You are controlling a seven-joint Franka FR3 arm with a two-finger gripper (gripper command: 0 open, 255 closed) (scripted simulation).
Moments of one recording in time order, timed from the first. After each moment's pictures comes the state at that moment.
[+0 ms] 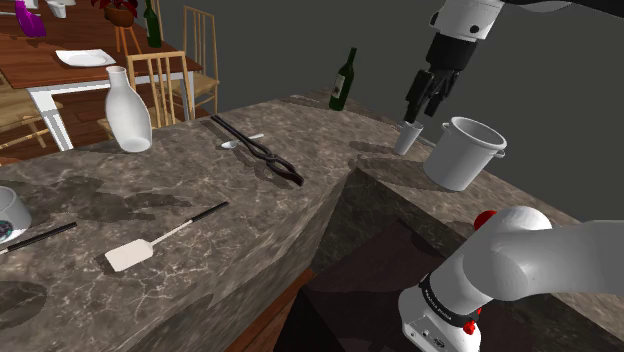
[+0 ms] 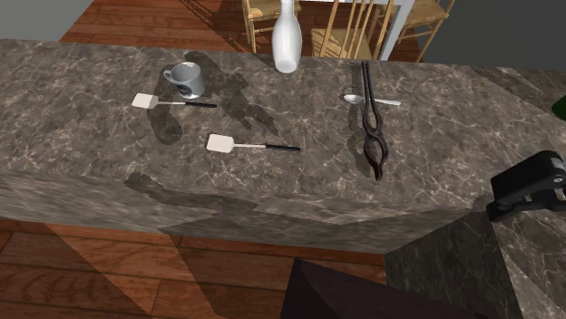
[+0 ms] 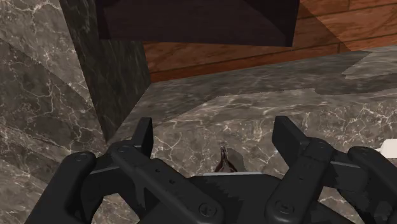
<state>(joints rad) -0.01 -0.76 0.00 -2.27 -0.01 1.44 -0.04</state>
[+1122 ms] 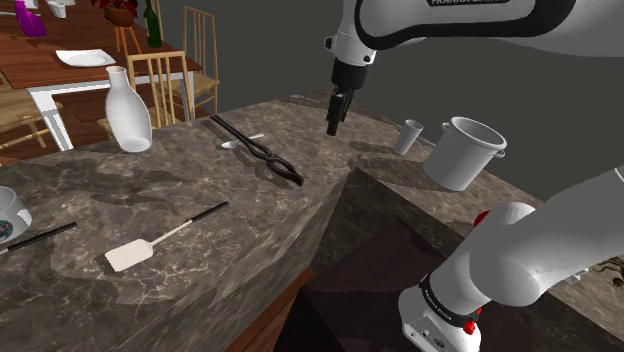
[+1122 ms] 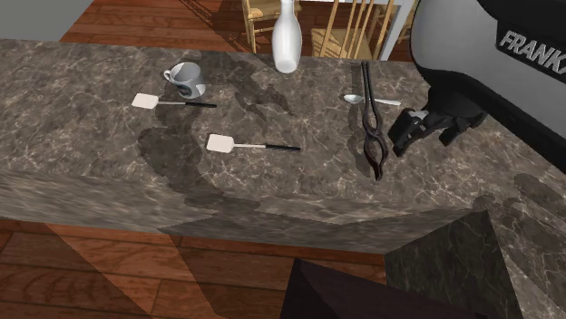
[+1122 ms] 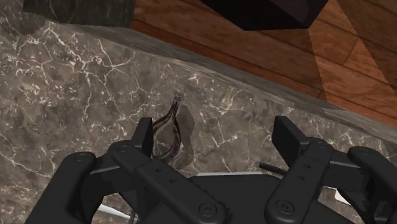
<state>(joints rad) 0.15 -0.30 0.04 -2.16 -0.02 1.80 -0.34</state>
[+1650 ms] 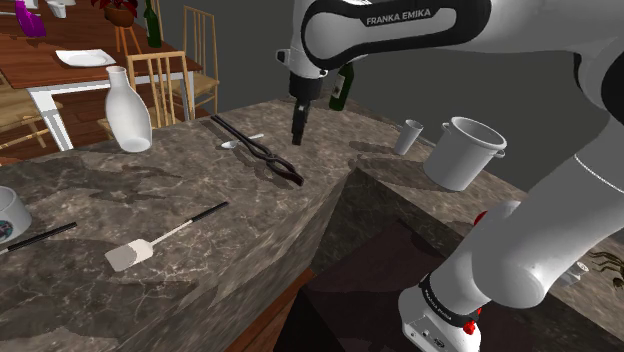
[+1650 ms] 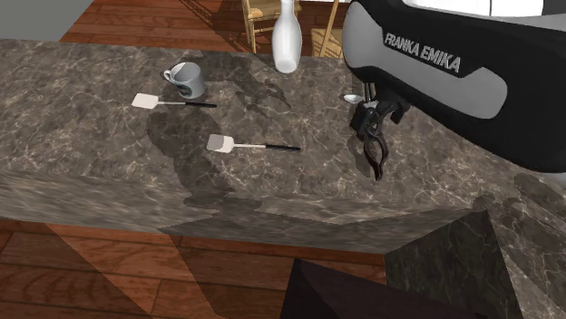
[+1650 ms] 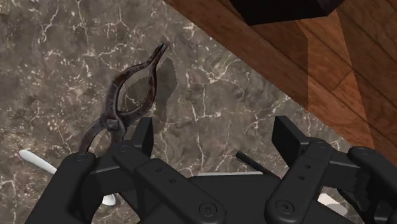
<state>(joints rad) 0.21 -0.06 0.09 -2.03 -0.04 1.91 -0.49</state>
